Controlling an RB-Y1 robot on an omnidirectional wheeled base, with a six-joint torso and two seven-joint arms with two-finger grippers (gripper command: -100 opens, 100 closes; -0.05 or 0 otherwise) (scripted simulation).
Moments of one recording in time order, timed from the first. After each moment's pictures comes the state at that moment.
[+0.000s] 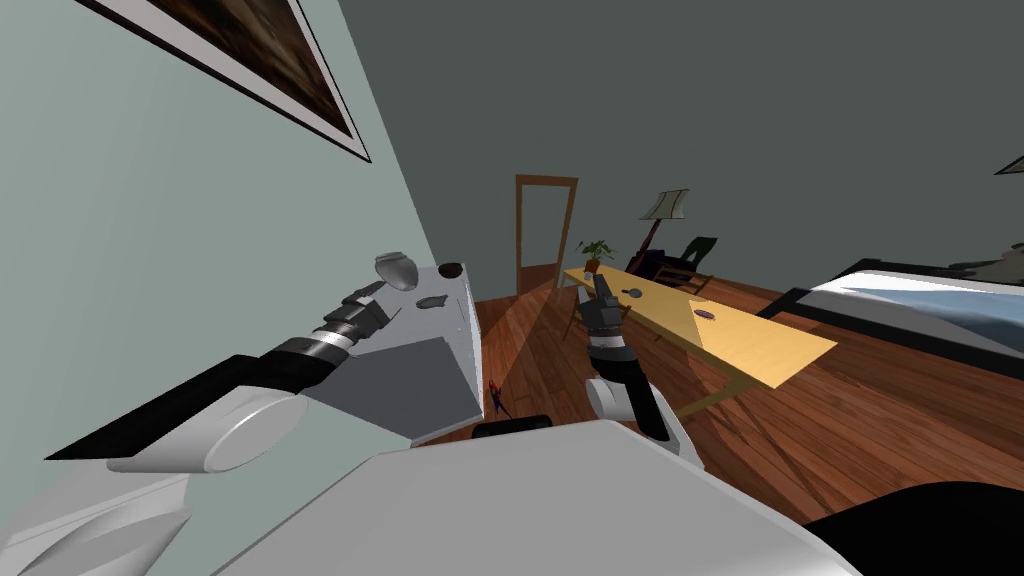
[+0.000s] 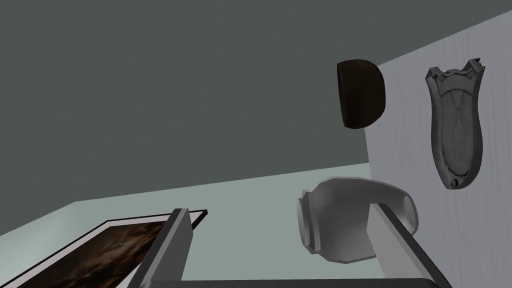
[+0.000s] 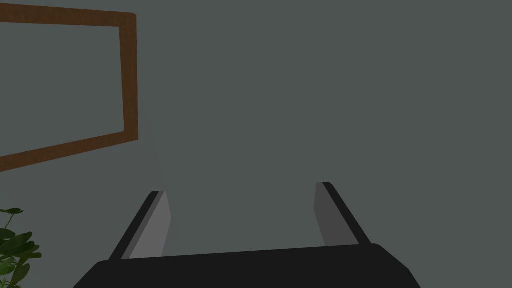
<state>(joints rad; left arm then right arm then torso) 0.38 0.66 0.41 -2.39 0.77 0.38 -0.09 0.46 -0.05 0.03 -2.35 0.07 -0.37 -0.05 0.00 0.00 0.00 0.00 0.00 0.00</state>
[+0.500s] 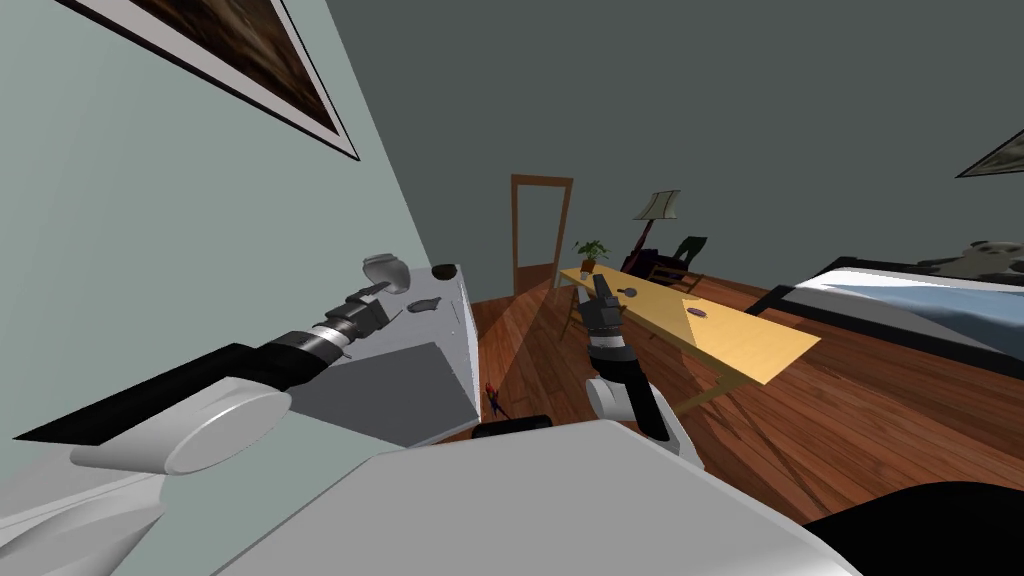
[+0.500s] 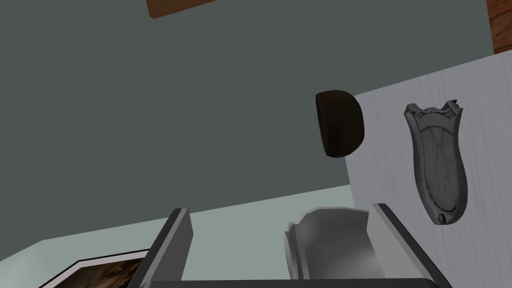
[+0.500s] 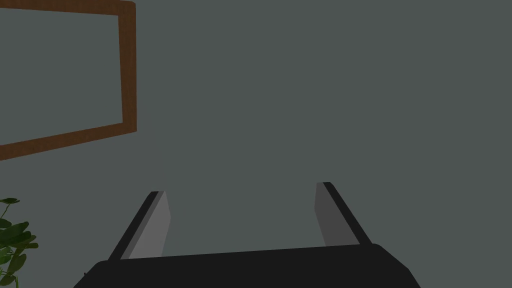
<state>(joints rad) 0.37 0.73 0.45 -2.40 0.86 0.50 -0.09 0.46 -0.05 0.03 -2.35 0.07 -0.37 -0.05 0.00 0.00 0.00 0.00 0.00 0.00</state>
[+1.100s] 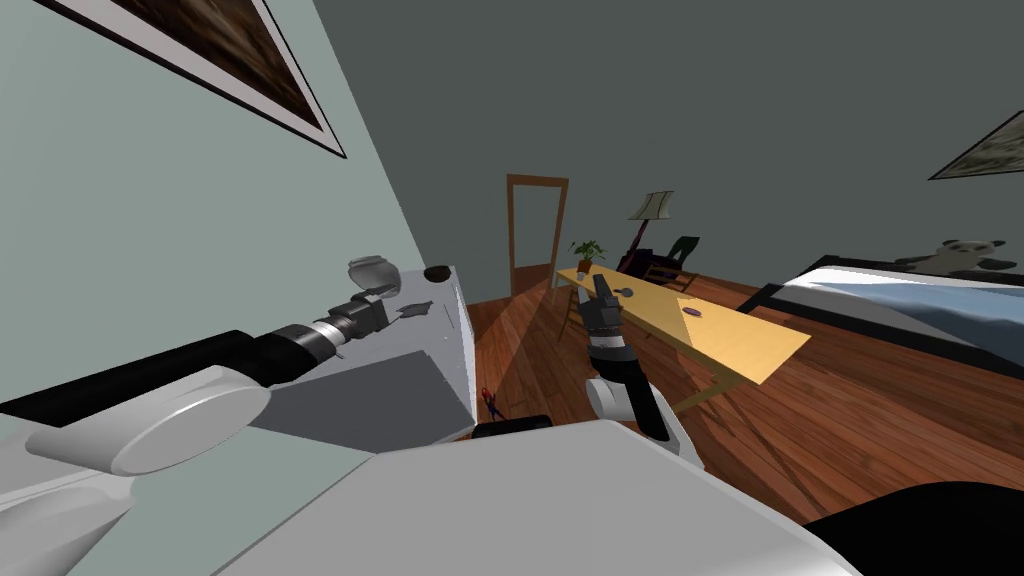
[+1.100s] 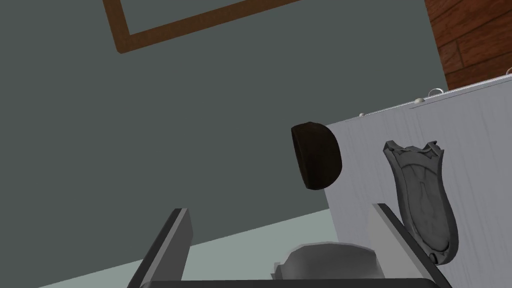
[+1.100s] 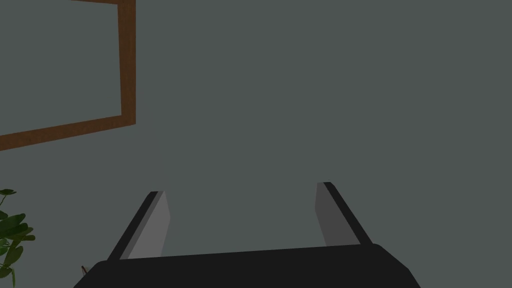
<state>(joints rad) 0.35 0.82 0.50 -2.40 0.97 0.66 -0.09 0.46 -0.05 0.03 -2.35 0.07 -0.37 -0.05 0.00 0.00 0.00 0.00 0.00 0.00</state>
